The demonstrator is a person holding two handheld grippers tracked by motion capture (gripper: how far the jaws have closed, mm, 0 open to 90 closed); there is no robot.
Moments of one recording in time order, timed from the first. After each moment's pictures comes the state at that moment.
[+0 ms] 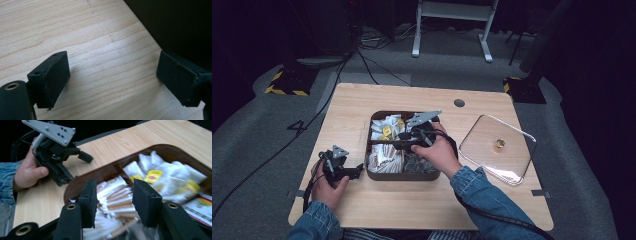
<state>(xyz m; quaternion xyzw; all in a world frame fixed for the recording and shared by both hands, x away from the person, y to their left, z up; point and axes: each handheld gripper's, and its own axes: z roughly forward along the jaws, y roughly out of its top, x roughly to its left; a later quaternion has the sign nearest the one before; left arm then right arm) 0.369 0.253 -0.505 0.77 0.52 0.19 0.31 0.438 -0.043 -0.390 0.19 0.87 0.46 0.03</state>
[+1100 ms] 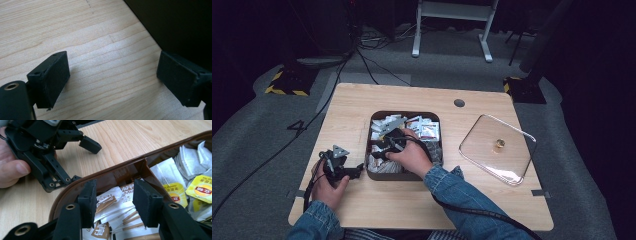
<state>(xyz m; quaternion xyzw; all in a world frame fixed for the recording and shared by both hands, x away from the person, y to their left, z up) 0.369 0.252 -0.505 0.77 0.52 0.19 0.31 0.447 0.031 -0.438 0.16 0.90 0.40 0.01</state>
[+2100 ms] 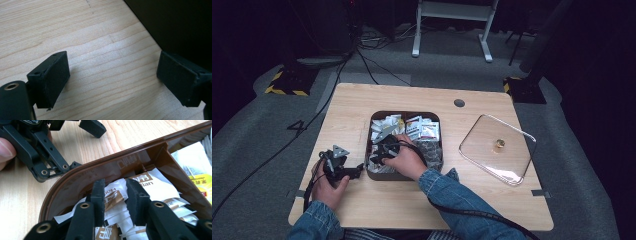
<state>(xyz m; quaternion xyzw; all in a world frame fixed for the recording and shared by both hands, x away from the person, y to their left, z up) 0.369 0.252 -0.505 0.77 0.52 0.19 0.31 0.440 0.046 -0.459 0.14 0.92 0.37 0.01</state>
